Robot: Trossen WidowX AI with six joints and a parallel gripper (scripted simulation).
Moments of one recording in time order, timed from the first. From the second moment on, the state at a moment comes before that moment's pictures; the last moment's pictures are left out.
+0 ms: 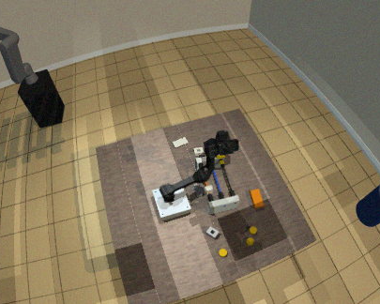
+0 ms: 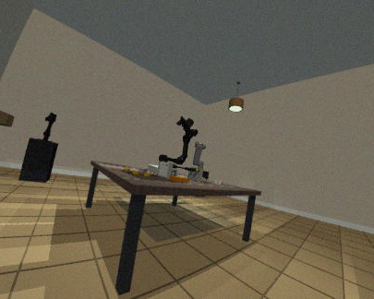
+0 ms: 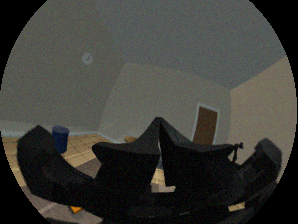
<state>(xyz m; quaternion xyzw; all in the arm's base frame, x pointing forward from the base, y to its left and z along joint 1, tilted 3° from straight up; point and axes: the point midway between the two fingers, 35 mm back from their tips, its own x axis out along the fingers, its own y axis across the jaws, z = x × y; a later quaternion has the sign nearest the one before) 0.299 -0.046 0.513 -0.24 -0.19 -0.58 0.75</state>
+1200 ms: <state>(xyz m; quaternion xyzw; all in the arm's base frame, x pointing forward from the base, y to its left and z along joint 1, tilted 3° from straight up) 0.091 -0.090 0.542 0.01 -0.35 -0.29 0.89</state>
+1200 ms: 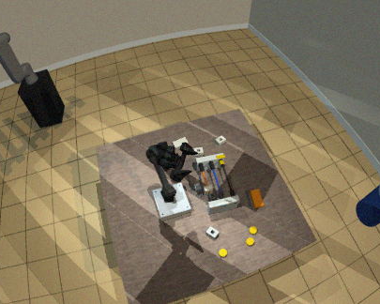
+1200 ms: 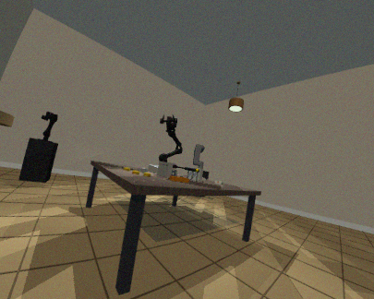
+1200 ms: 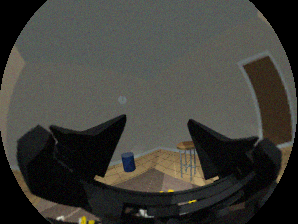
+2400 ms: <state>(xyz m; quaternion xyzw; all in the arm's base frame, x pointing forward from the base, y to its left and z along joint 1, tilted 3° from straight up) 0.351 0.039 0.302 0.00 0.11 0.05 0.99</state>
